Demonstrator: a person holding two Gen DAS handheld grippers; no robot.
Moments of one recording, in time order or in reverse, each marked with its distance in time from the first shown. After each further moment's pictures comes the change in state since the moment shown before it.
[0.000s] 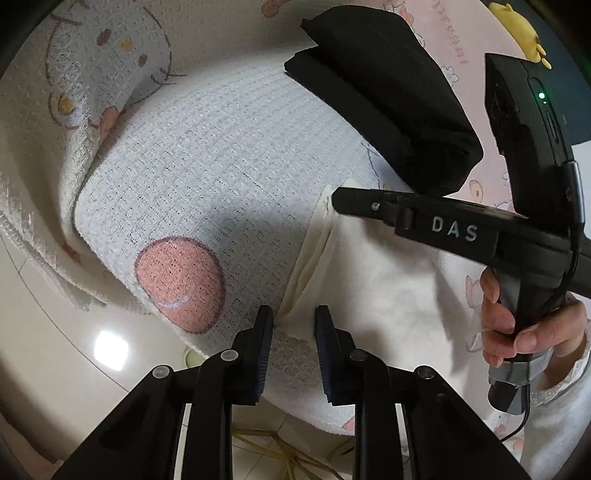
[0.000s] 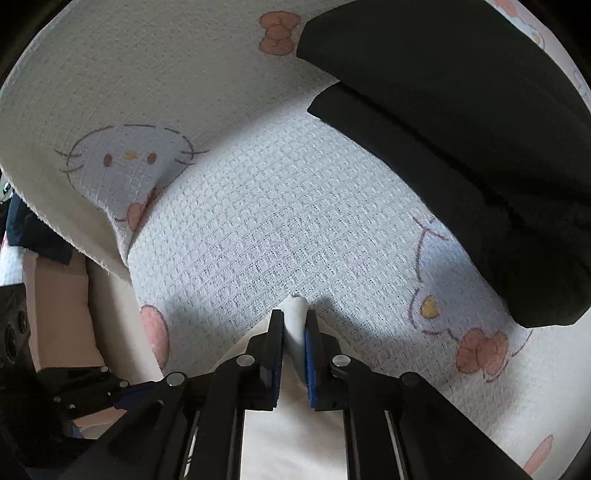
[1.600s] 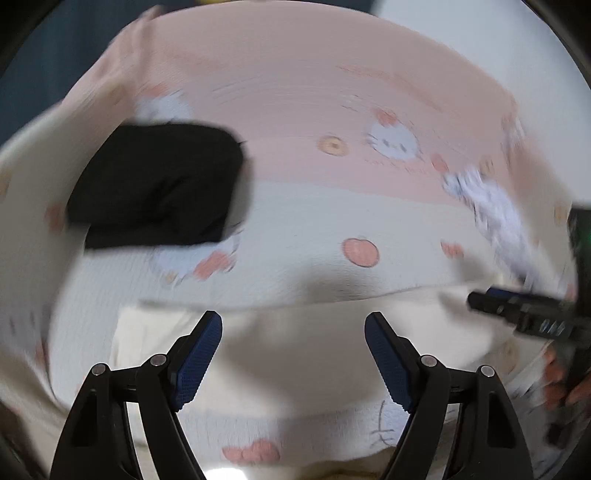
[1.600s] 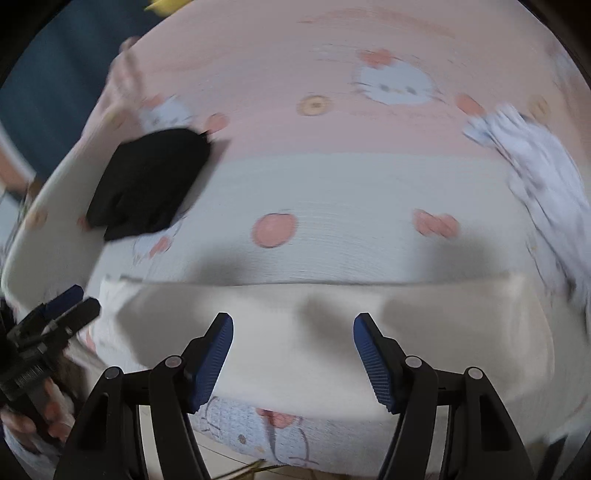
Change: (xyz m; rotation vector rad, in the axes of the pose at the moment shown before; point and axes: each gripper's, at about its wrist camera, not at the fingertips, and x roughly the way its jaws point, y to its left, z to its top) left arm 0.012 -0.238 -0.056 0.829 -0.210 0.082; right arm -0.201 -0.144 -0.329 0.811 -0.449 -0.252
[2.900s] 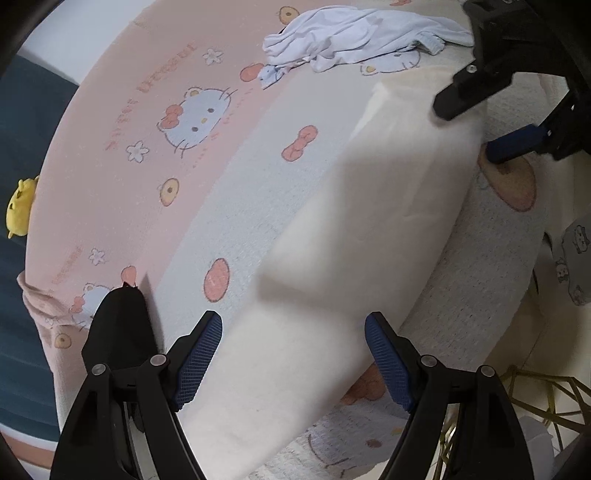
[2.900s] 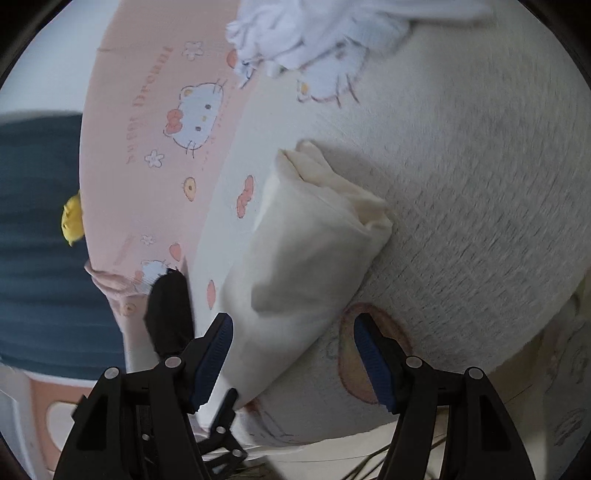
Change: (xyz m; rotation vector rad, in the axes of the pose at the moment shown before) left arm 0.060 -0.221 -0.037 0.913 0.098 0.202; right arm -0.001 -0.211 -0.107 0.874 -0.084 0.426
